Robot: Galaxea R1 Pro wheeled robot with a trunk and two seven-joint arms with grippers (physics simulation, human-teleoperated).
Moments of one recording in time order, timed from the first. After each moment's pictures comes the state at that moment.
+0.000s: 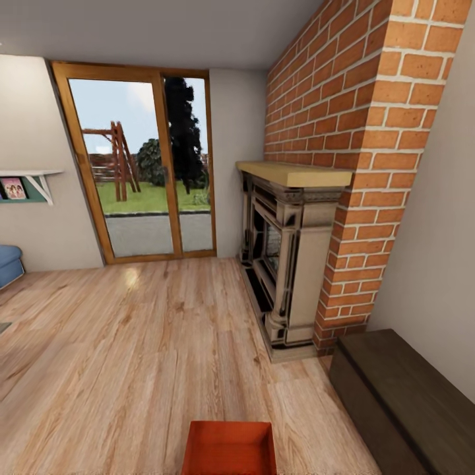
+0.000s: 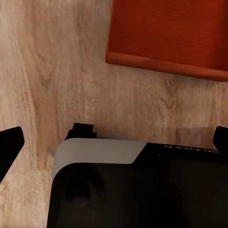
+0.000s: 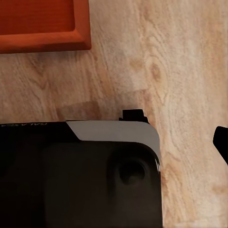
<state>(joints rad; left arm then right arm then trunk) -0.24 -0.01 0.07 0.00 0.08 -0.08 -0.03 -0.18 0.01 0.50 0.03 -0.57 -0.15 0.03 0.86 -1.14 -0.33</state>
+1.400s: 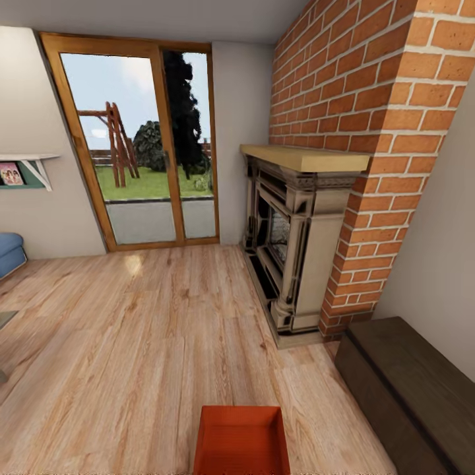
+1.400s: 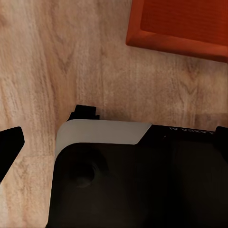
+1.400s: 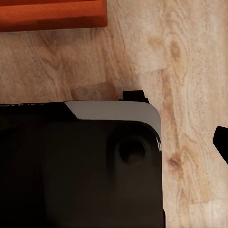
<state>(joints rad) -0.24 -0.01 0.07 0.00 0.08 -0.08 -0.03 -0.18 0.01 0.50 0.03 -0.57 -0.15 0.04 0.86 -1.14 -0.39</state>
